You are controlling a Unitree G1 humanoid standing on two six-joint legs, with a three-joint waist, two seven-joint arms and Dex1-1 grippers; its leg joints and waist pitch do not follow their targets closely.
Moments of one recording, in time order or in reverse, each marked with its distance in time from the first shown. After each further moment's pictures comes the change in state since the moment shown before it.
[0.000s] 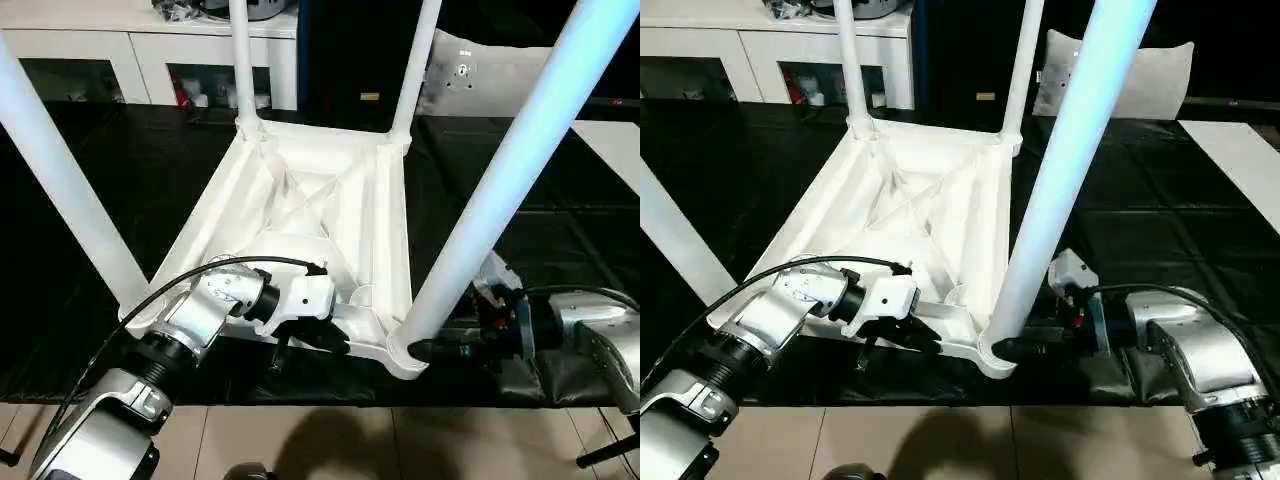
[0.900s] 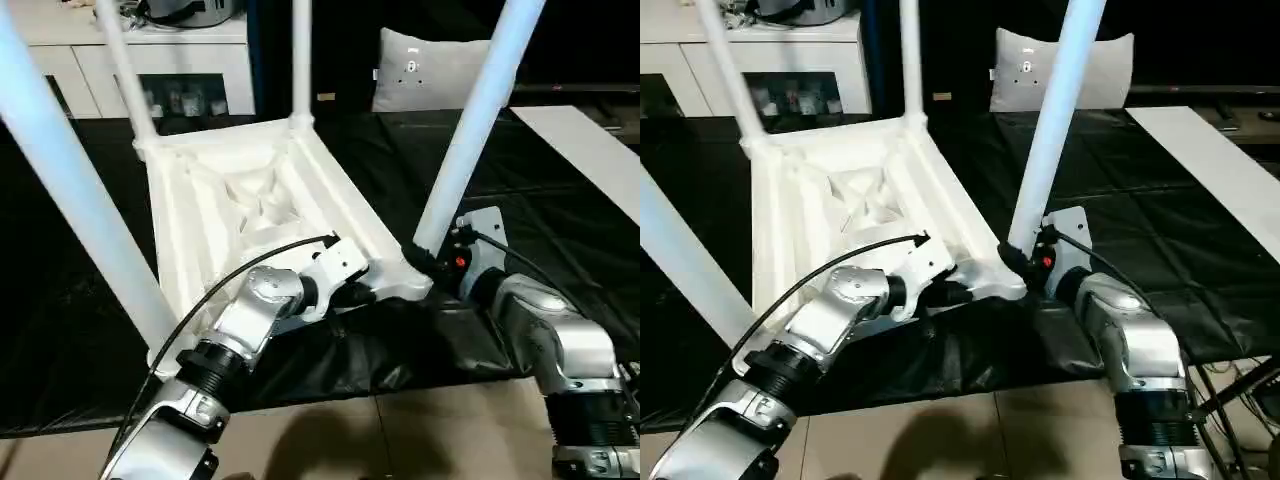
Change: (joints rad) left arm 0.011 -0.263 0.120 -0.004 0.059 0.375 0.540; right arm -0.065 0.393 -0.197 0.049 -0.149 0.073 -0.823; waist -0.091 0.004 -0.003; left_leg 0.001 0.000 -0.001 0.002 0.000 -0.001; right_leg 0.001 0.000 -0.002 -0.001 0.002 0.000
